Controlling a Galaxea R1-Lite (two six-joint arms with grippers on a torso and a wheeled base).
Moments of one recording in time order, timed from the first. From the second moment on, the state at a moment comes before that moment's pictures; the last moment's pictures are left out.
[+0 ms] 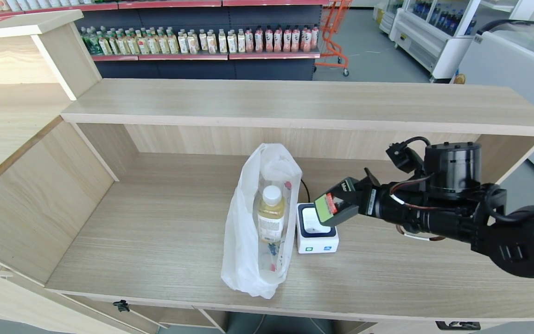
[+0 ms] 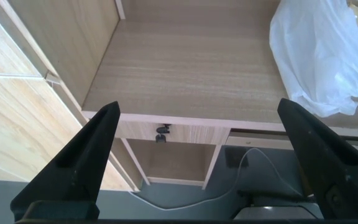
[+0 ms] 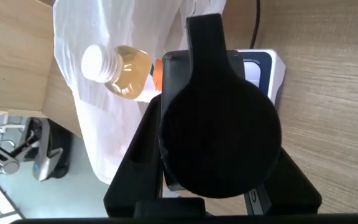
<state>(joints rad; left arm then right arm) 0.00 0.00 0.00 0.00 0.00 0.01 0.42 1.75 -0.80 -0.62 0.19 0.40</state>
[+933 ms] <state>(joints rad) 0.00 0.00 0.00 0.00 0.00 0.01 0.40 1.66 -0.74 -0.62 0.18 0.31</state>
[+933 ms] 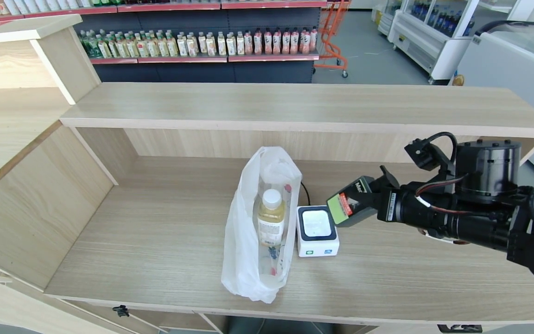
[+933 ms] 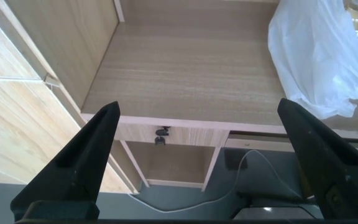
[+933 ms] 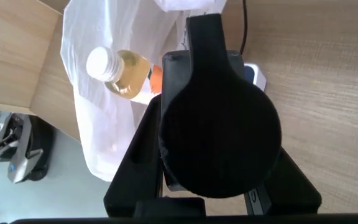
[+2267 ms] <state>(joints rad) 0.00 0.00 0.00 0.00 0.00 0.00 0.50 2.21 -1.30 -0.58 0.11 0.00</state>
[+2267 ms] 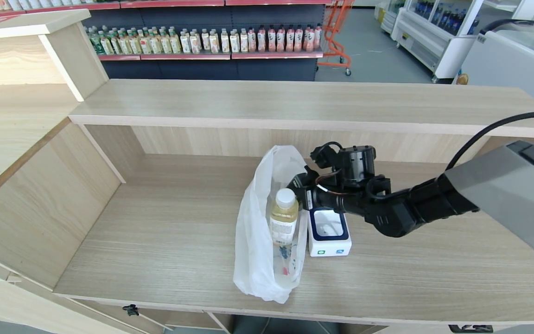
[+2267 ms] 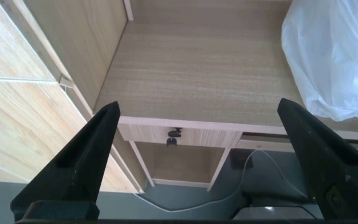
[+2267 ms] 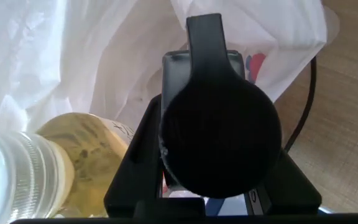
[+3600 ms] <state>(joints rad) 0.00 0.00 0.00 0.00 0.00 0.00 0.39 1.86 -1.00 -0.58 0.27 0.21</state>
